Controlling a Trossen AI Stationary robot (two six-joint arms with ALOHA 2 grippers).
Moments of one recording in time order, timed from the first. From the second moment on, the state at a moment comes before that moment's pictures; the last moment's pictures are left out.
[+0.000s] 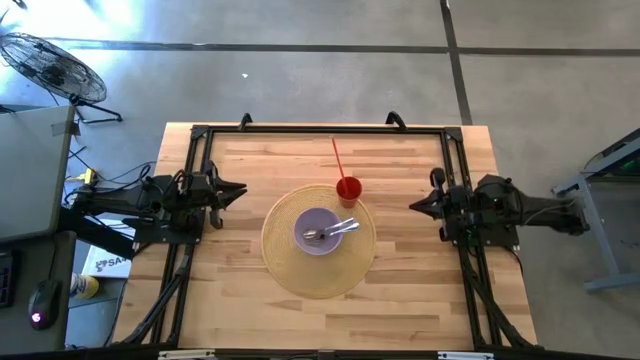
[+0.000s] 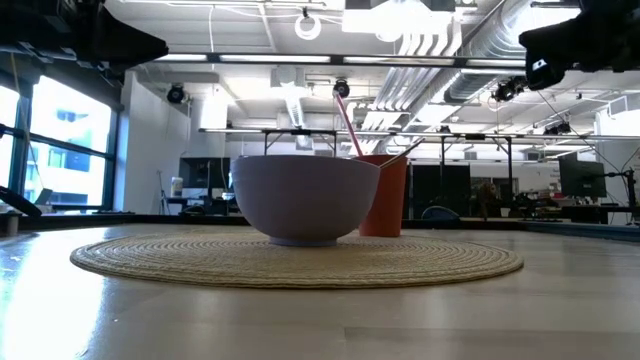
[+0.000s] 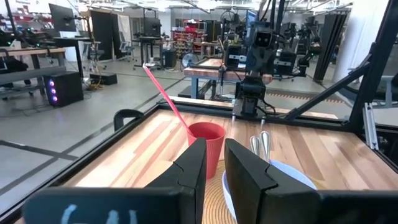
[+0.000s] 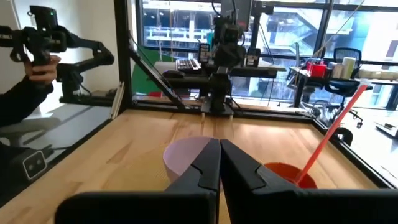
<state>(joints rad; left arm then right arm) -0.10 0.11 0.25 -0.08 -0.33 -0.03 -0.07 0.09 0.21 -0.10 -0.16 -0.04</state>
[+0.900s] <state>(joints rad) -0.10 0.11 0.12 0.04 -0.27 -0.03 -0.07 0.02 0.01 0.06 -0.16 0.00</state>
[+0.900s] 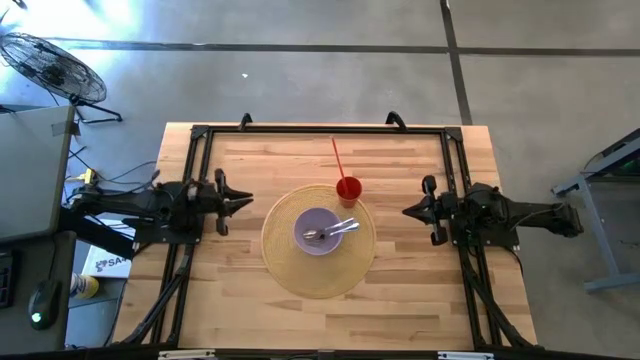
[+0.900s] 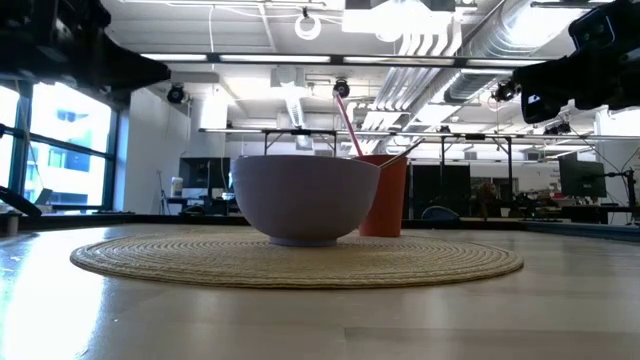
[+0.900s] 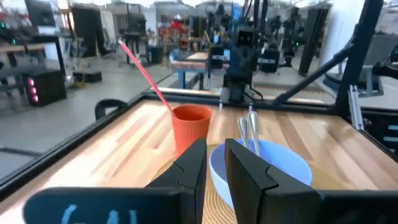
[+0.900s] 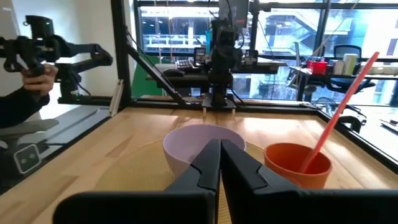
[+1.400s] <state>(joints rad) -0.10 0.11 0.04 0.17 -0.22 0.03 -0.07 0.02 0.01 0.05 -0.10 -0.01</state>
